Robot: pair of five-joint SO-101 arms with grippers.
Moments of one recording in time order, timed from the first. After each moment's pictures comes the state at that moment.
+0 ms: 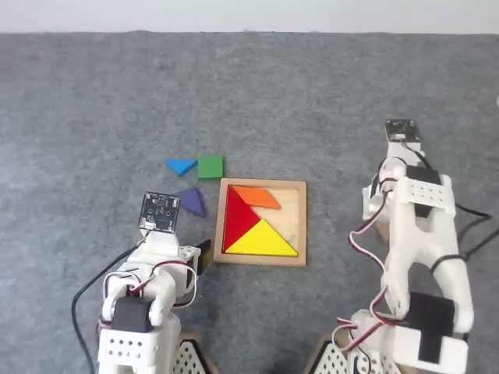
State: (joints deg) left arm -0.9 -103.1 96.8 72.0 2.8; right arm 7.0 -9.6 37.5 59.3 9.7
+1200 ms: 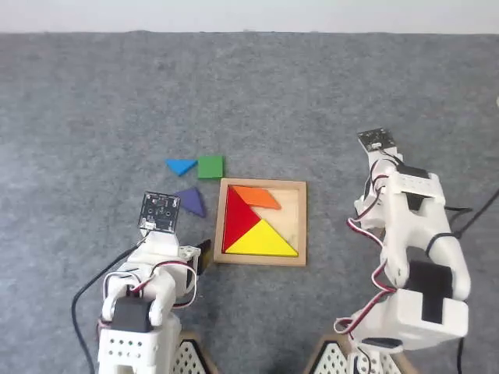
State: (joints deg) left arm -0.9 -103.1 96.8 72.0 2.8; right arm 6.9 2.5 36.0 54.7 23.3
